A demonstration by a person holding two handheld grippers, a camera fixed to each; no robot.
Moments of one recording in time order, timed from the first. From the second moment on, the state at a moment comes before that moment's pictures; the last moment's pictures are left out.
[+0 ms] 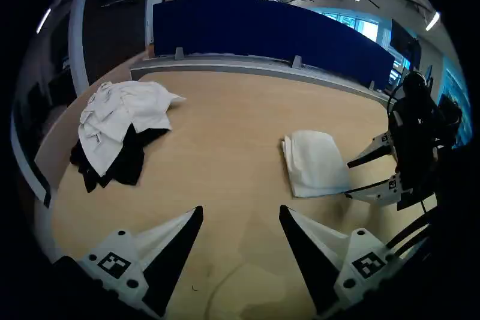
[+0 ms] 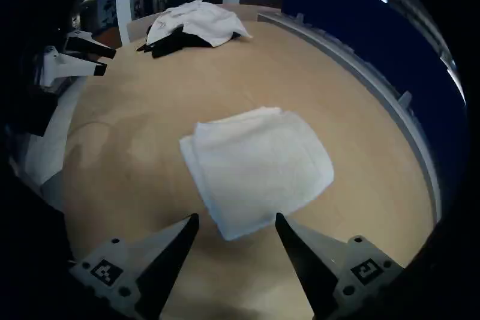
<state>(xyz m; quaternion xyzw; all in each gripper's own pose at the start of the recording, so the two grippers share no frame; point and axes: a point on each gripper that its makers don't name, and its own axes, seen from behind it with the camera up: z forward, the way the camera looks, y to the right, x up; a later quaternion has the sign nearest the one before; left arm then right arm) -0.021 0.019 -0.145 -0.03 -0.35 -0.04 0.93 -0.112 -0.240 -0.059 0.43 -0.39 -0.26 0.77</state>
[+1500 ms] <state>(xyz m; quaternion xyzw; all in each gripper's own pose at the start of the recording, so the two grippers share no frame) -0.023 0.019 -0.143 -0.04 -0.35 -0.03 0.93 -0.113 -0.233 -0.058 0.39 -0.39 -0.23 0.80</state>
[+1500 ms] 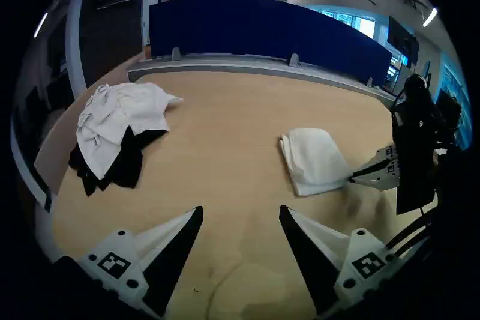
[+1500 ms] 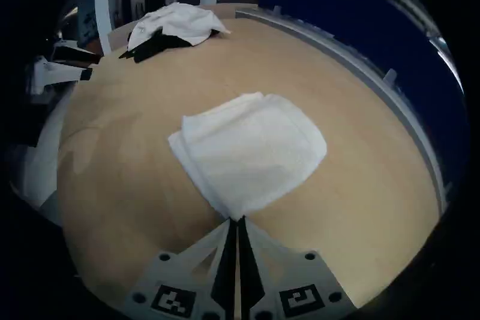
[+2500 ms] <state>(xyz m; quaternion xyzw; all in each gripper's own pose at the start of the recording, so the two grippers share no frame) 0.009 0.028 -0.114 -0.06 -0.32 -0.01 0.94 0.080 -0.249 0.006 0.38 -0.23 -0.21 0.87</state>
